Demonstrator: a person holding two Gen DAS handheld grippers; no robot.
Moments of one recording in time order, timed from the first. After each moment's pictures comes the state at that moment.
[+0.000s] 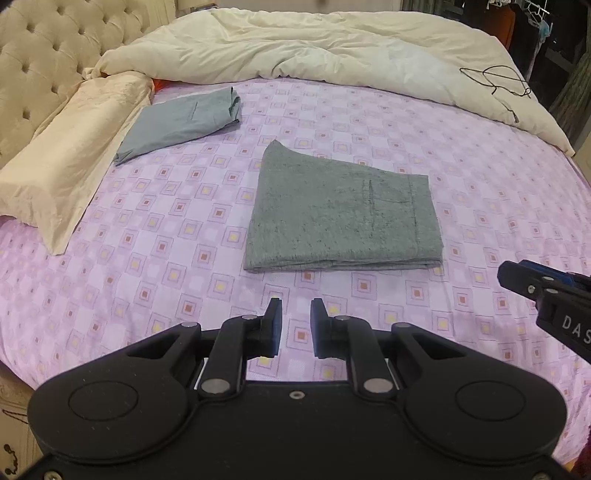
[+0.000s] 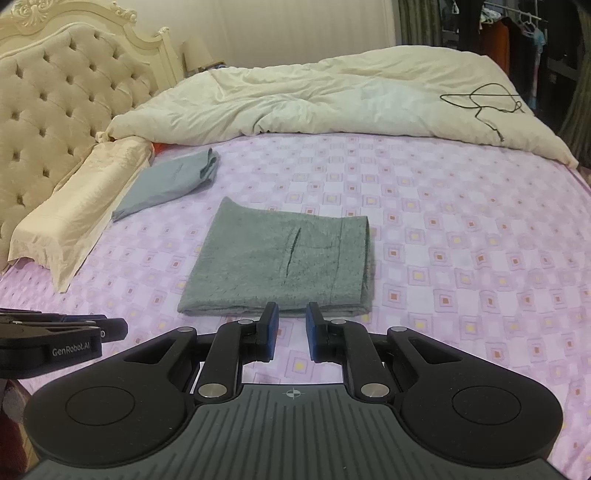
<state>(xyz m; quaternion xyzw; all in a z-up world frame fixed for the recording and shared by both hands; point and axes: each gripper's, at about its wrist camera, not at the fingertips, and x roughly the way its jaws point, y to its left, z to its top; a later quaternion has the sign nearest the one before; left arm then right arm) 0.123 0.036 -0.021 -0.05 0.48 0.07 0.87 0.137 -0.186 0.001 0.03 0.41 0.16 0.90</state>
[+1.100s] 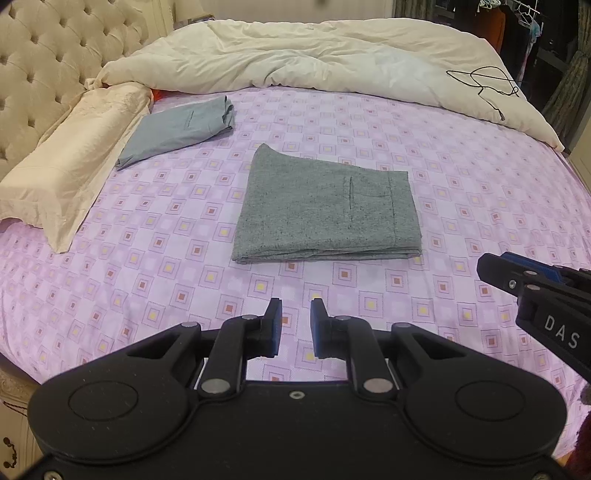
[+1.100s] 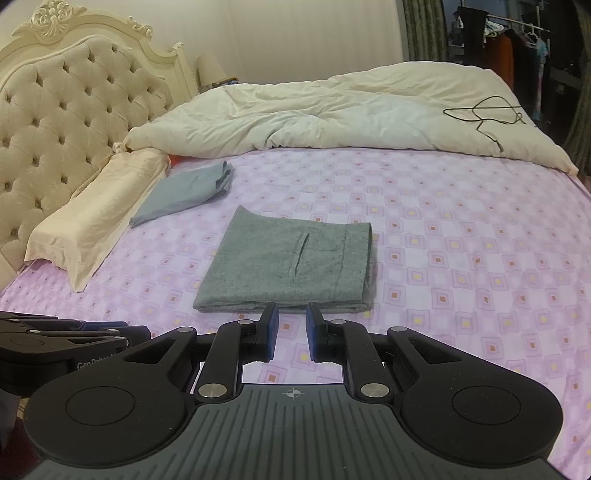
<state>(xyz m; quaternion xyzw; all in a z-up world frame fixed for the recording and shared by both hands) 0.097 0.006 -0.013 -0.04 0.47 0.07 0.88 0.104 -0.193 0.010 0.04 0.39 0.17 0.91</state>
